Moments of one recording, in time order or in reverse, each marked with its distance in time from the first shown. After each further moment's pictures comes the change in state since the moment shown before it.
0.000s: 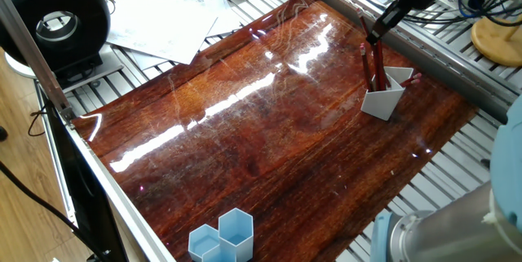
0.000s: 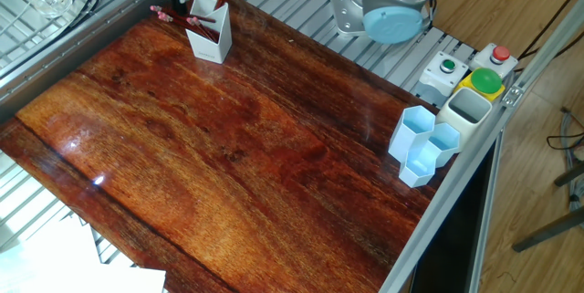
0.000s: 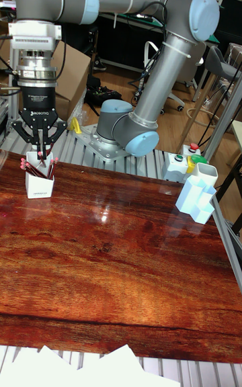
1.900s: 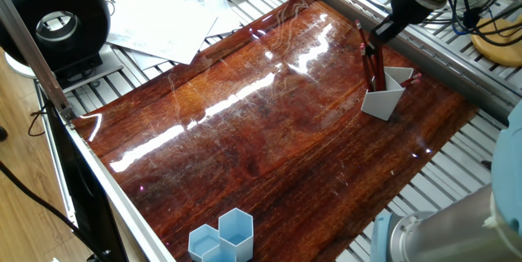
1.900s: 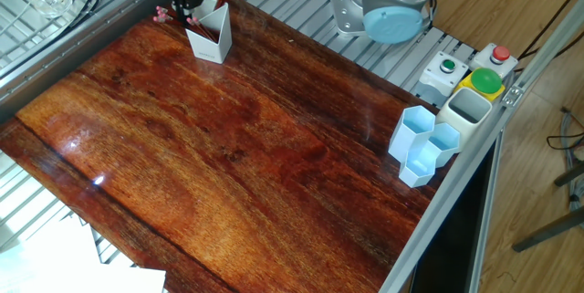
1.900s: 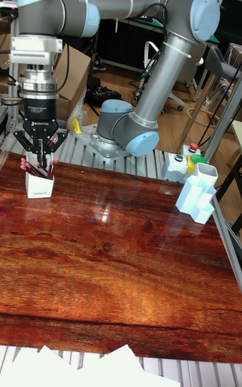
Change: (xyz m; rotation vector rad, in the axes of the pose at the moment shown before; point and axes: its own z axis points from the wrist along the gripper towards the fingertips) arm 0.019 -0.002 0.026 0.020 0.035 0.116
